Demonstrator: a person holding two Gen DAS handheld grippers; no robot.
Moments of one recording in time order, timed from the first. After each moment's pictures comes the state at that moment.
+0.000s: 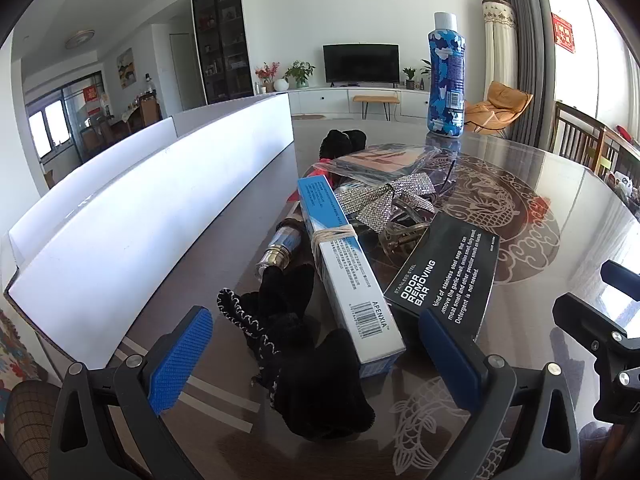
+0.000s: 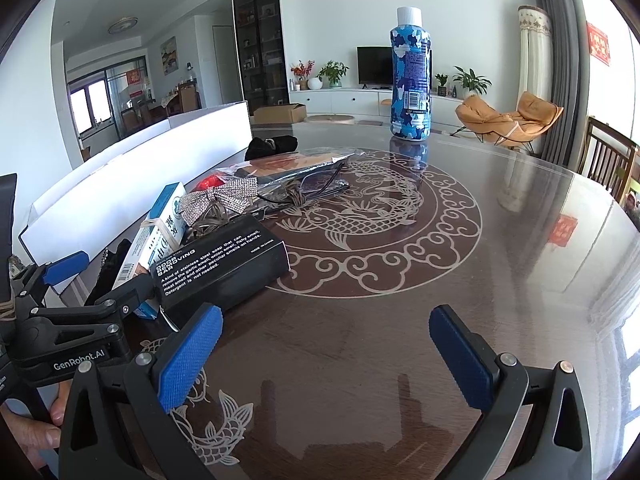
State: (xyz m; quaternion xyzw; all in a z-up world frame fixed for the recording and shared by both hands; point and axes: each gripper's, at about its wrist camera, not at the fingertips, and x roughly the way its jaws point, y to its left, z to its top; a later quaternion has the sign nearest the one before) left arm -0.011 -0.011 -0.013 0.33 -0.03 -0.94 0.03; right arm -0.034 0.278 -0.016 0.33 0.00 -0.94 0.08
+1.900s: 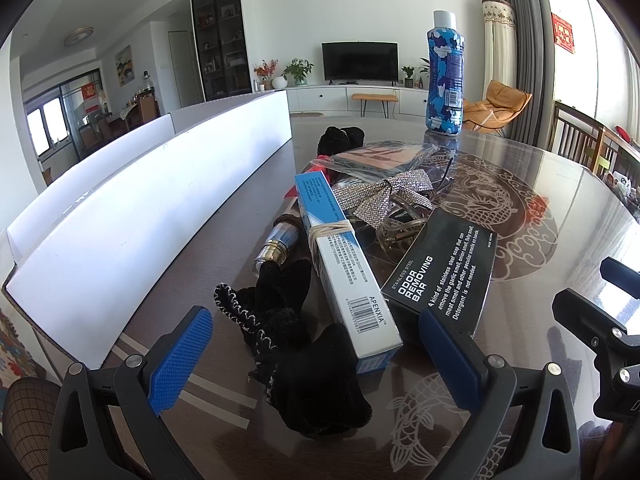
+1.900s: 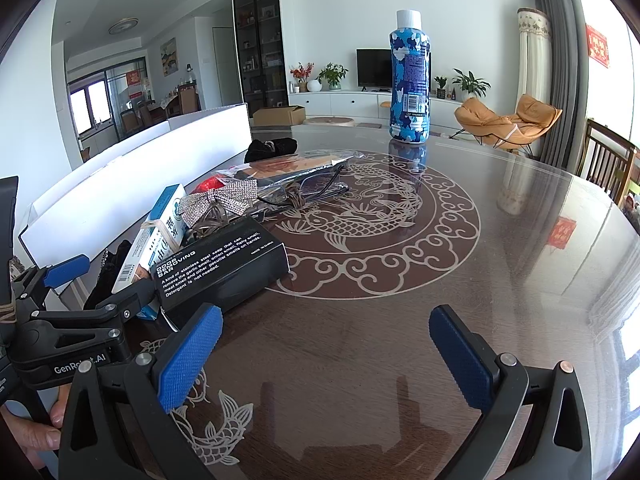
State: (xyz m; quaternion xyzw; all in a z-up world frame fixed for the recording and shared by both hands) left arm -0.011 -0.010 -0.014 0.33 -0.03 -0.94 0.03; right arm -0.033 0.278 -0.016 0.32 0.00 -0.94 0.08
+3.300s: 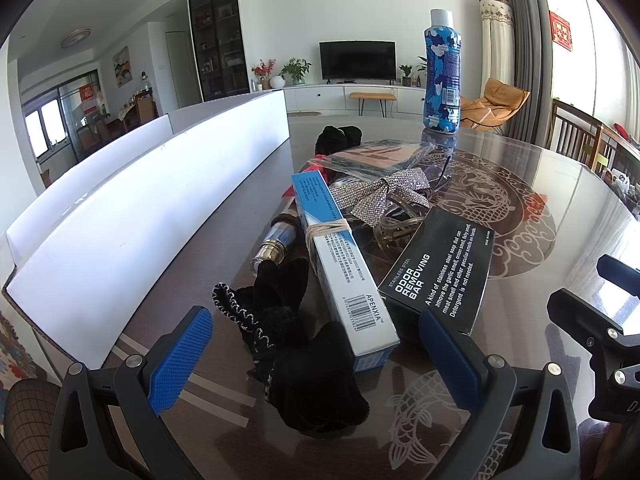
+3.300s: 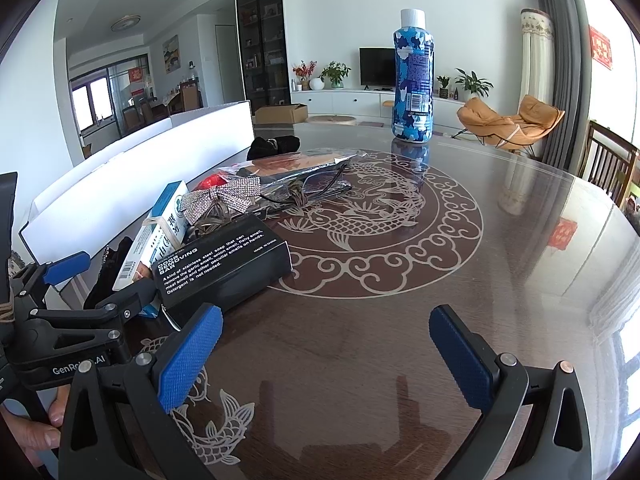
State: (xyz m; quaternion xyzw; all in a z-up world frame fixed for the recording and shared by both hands) left arm 0.000 -0.004 -0.016 0.34 -0.03 -0.94 0.03; right arm -0.034 0.277 -0.015 0.33 0.01 -0.94 0.08
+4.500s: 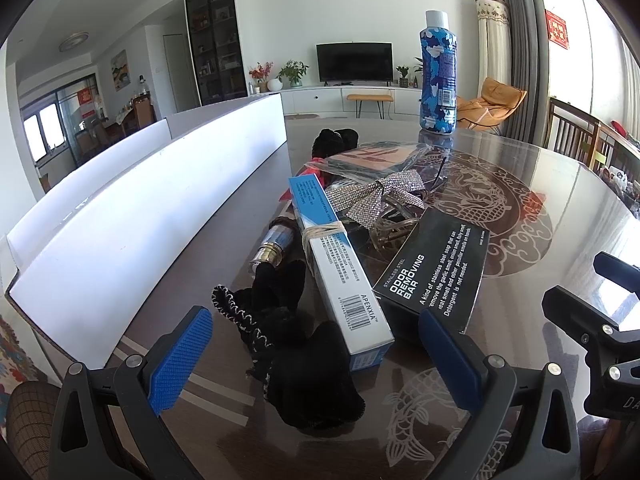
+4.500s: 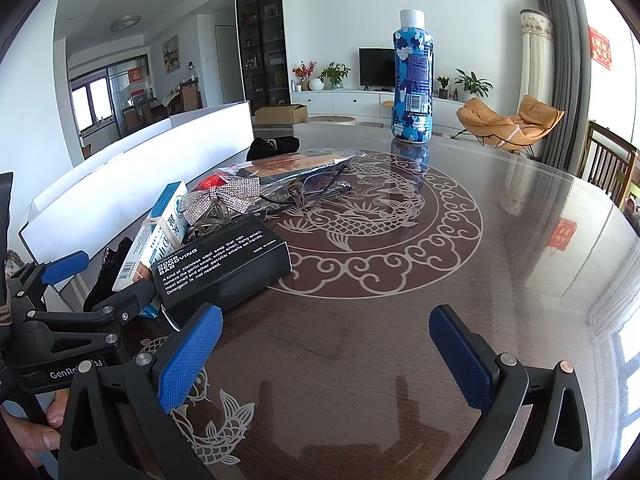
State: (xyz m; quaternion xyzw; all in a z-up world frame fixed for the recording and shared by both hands) left arm 0.010 -0.001 -0.011 0.33 -0.04 -0.94 0.02; right arm -0.034 0.277 -0.016 0.32 0.01 -0.94 0.08
